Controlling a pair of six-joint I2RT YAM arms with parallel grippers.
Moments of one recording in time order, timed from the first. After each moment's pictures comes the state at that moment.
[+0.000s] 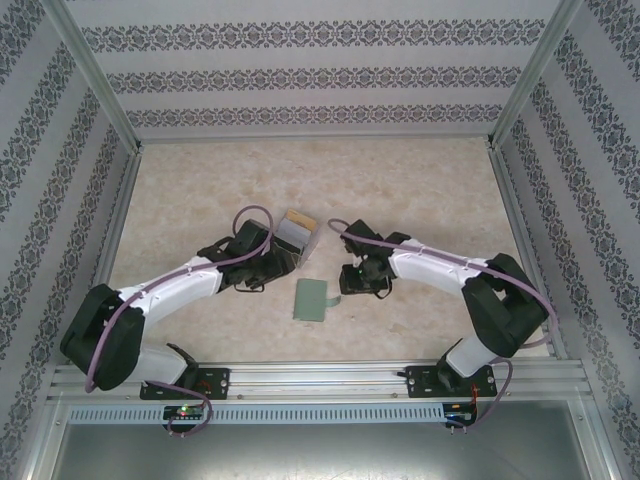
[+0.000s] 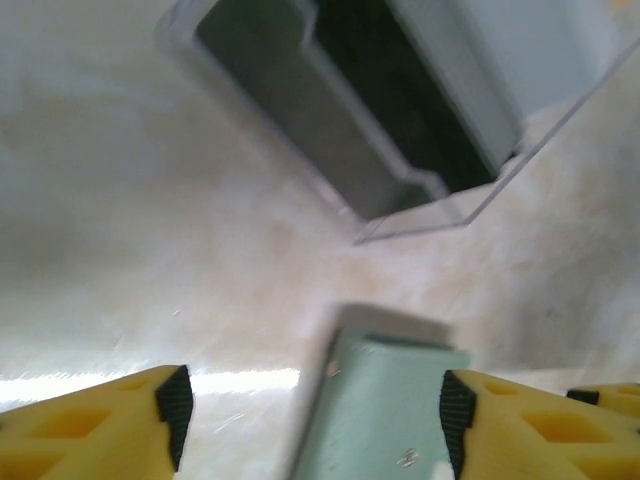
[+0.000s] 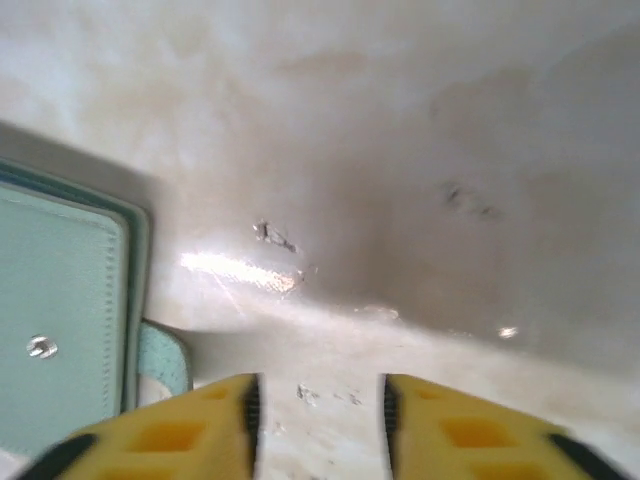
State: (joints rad) left arm -0.56 1.39 0.80 -0.40 0.11 -0.95; right arm 0.65 1.55 0.94 -0.69 -0.17 0.57
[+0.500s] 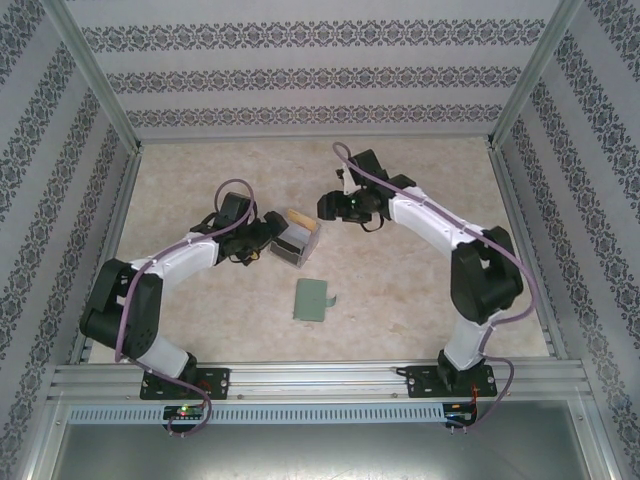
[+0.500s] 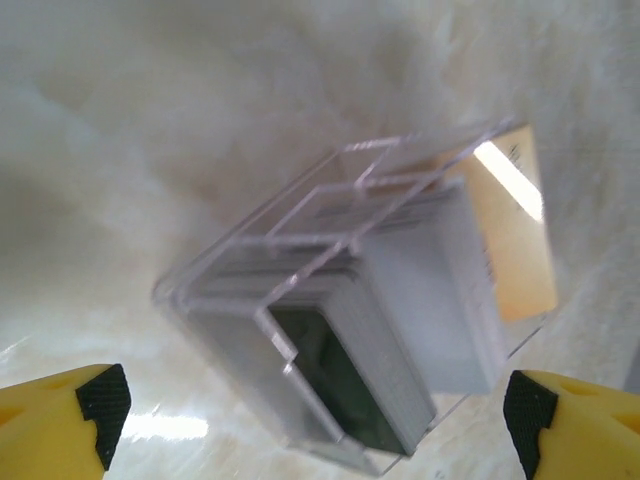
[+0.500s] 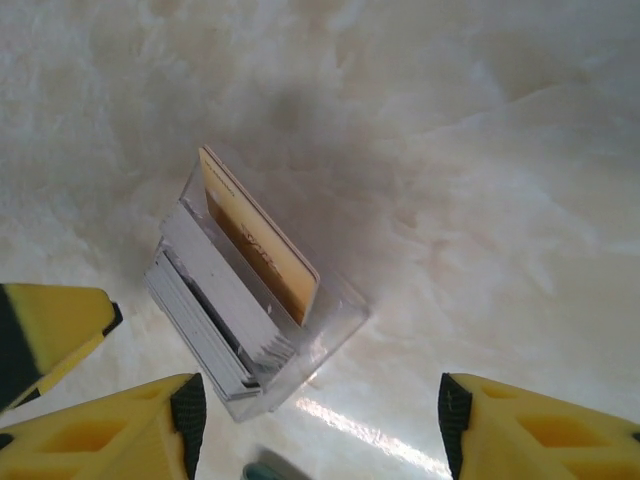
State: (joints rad) left arm -0.32 1.56 0.88 -0.20 0.24 -1.03; right arm 0.48 1.83 1.43 -0.58 -0.33 0.47
